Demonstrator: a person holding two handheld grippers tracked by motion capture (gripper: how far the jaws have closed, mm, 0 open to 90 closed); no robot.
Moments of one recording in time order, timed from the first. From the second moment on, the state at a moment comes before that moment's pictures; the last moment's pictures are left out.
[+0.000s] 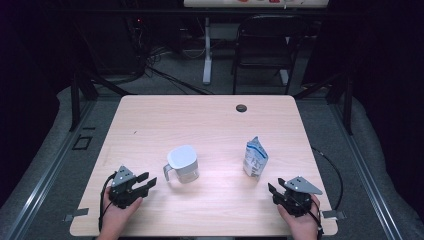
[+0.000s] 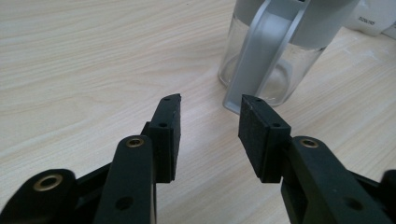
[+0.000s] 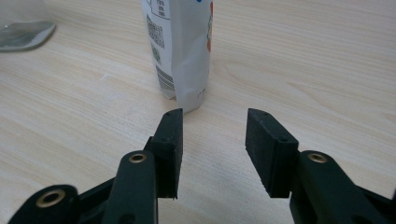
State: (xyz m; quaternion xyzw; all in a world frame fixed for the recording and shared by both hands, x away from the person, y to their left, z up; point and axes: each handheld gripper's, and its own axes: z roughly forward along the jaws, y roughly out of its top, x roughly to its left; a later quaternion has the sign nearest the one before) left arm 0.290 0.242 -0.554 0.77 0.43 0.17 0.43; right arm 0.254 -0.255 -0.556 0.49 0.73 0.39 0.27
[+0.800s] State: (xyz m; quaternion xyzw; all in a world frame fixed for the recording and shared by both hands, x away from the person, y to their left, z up) left arm 0.300 0.206 -0.543 0.79 0.41 0.20 0.41; right arm 0.254 -0.249 -0.556 0.49 0.72 0.41 0.26
